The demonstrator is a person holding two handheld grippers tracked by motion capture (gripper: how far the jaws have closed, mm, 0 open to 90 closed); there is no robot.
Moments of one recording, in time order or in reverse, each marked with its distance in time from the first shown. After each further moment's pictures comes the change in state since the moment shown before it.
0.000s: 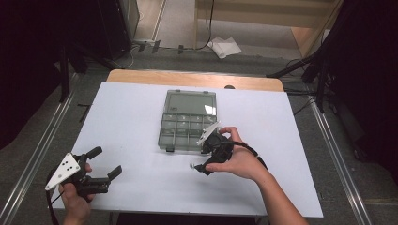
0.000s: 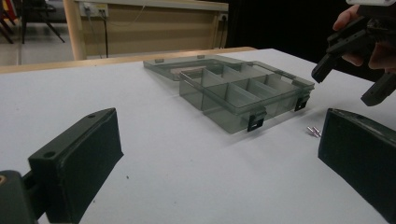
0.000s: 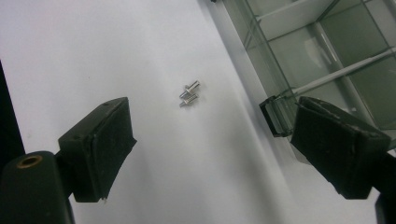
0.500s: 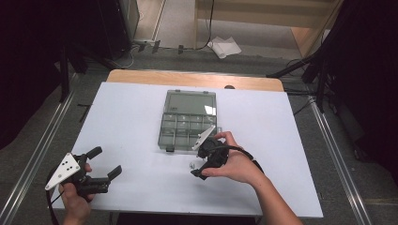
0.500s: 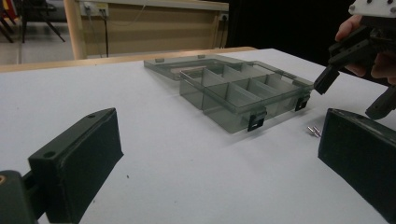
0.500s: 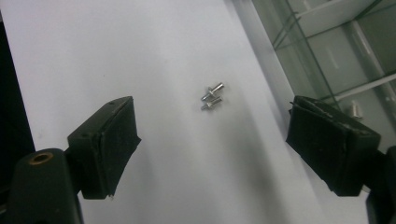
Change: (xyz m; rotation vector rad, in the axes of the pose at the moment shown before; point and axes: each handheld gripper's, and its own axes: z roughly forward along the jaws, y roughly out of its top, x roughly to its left) left arm 0.000 0.000 0.000 0.000 0.001 -0.005; right arm 0.012 0.002 0.012 0.021 0.026 -0.017
